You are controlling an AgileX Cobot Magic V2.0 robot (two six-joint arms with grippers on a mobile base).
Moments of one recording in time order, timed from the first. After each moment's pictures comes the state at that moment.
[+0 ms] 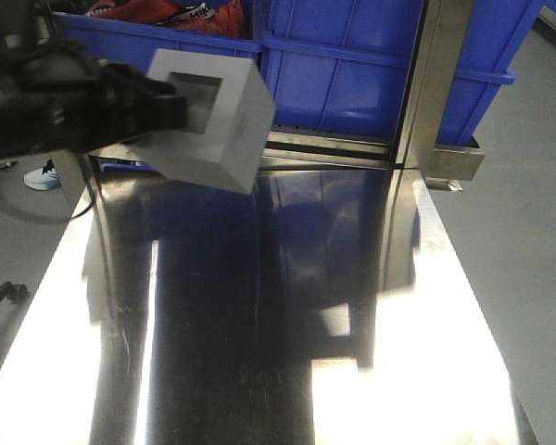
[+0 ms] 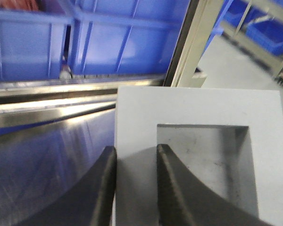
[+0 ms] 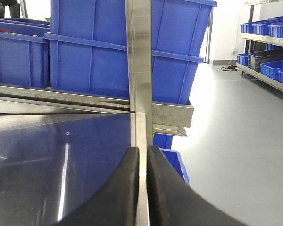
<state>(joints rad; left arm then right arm) -0.52 1.25 -1.20 0.07 0.43 -0.29 0.01 -0.02 0.03 -0.03 0.09 0.05</state>
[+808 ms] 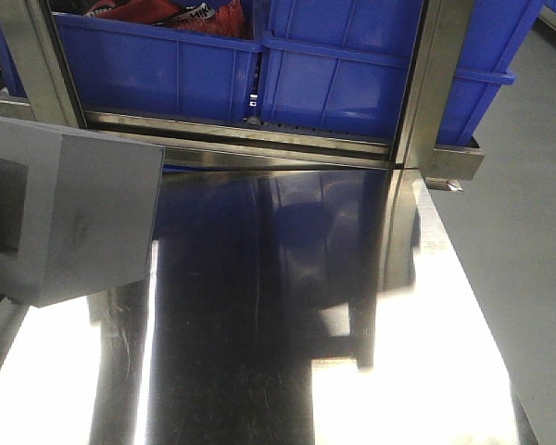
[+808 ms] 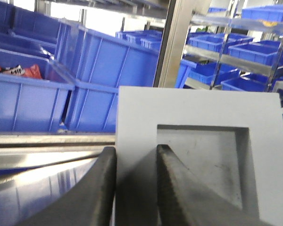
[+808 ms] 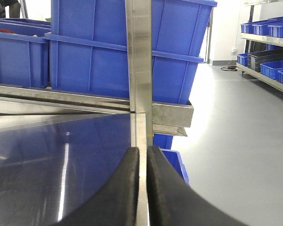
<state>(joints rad) -0.52 0.56 -0.63 0.08 0.17 -0.29 0.01 -0.02 0.03 -0.03 0.09 0.05</state>
